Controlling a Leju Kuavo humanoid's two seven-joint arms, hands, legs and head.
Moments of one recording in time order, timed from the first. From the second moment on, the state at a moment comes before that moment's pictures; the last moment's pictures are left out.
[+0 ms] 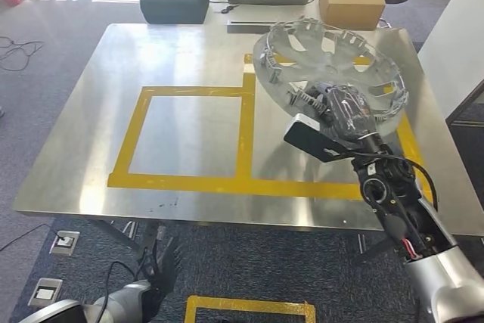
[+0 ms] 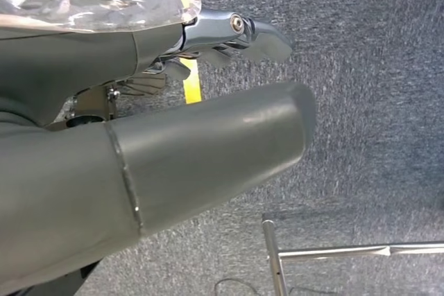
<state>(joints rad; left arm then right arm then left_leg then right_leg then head) -0.33 0.05 -0.73 -0.28 1.01 -0.11 -0.35 -0.83 0.07 0.80 -1.03 0.59 -0.18 -0.20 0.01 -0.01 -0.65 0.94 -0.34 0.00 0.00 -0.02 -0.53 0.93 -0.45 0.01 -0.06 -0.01</state>
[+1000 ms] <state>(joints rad) -0.34 0.03 -0.74 -0.28 0.98 -0.12 -0.33 -0.94 0.19 0.85 -0.51 0.65 -0.17 -0.20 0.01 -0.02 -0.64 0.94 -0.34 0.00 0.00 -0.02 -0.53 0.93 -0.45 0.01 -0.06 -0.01</state>
